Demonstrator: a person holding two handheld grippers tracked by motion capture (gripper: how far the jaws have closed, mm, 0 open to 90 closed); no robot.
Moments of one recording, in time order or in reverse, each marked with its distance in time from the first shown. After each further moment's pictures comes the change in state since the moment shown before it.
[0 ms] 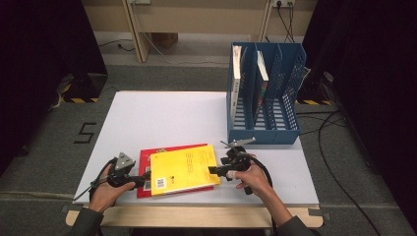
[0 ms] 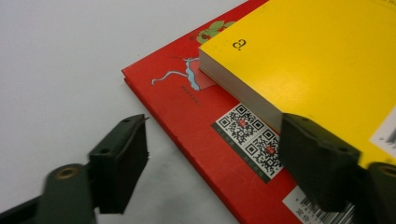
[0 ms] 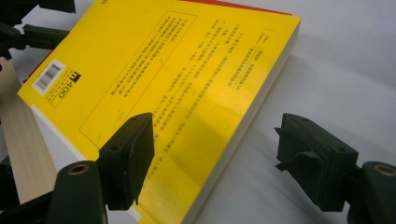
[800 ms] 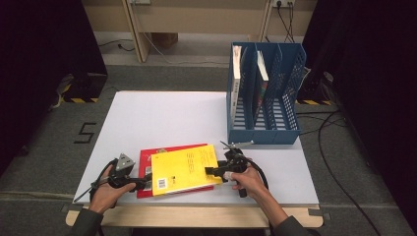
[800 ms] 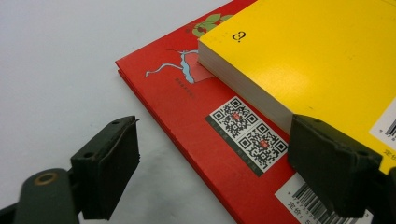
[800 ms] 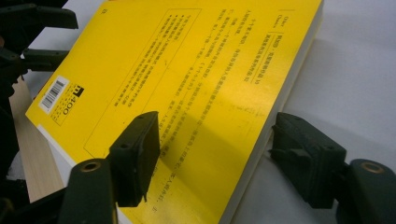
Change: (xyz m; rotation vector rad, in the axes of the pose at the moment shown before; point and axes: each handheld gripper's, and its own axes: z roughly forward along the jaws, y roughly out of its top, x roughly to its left) left arm -0.001 -0.003 -0.001 0.007 -0.012 -0.024; right arm -0.003 -0.007 0.016 -0.029 0.057 0.108
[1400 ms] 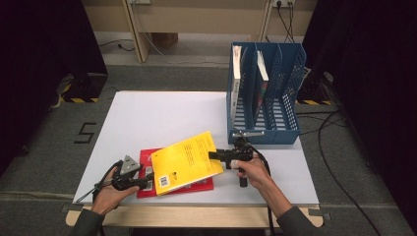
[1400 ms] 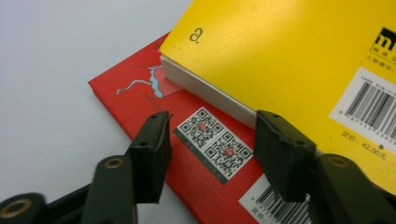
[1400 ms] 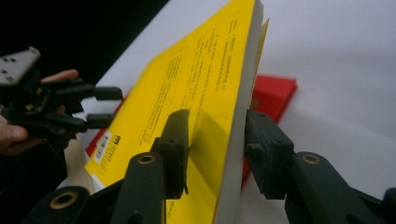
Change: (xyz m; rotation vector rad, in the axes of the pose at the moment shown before) left arm -0.017 0.004 -0.001 -0.026 -0.023 0.090; right arm -0.008 0.031 -0.026 -0.169 0.124 0.012
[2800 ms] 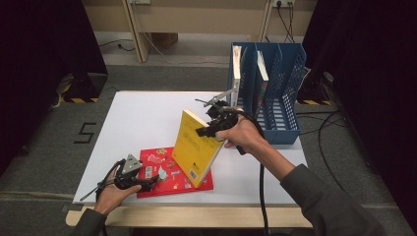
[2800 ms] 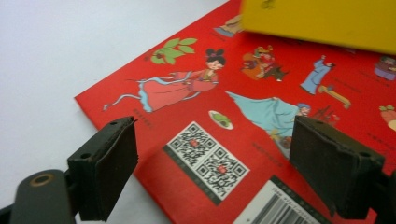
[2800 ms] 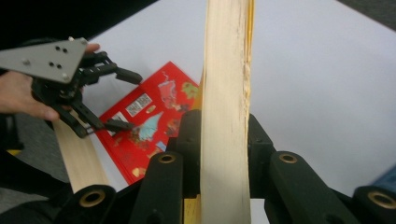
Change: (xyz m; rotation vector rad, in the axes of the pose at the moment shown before) left arm 0.004 0.001 0.006 -0.031 -0.037 -0.013; right arm 0.108 0.117 -0.017 0.280 -0.175 -0.389
